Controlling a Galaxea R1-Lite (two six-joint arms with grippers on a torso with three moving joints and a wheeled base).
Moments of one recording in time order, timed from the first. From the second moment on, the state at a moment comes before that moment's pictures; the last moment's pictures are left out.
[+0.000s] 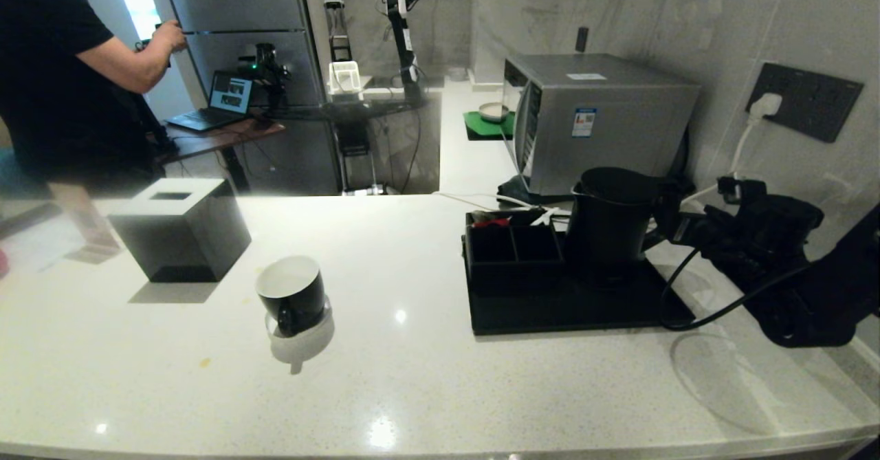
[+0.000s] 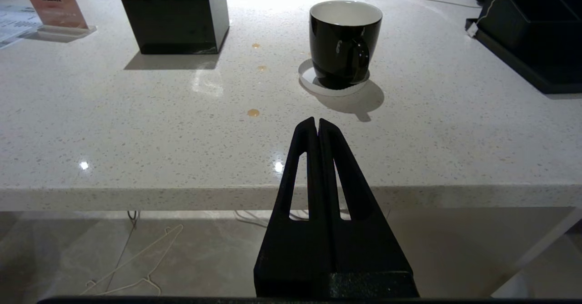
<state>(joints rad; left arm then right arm) 0.00 0.00 0.00 0.00 0.01 -0.01 -0.05 2.18 -0.89 -1.32 0.00 0.08</state>
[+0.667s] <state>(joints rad) 0.00 0.00 0.00 0.00 0.01 -0.01 -0.03 2.18 -0.89 -1.36 0.00 0.06</state>
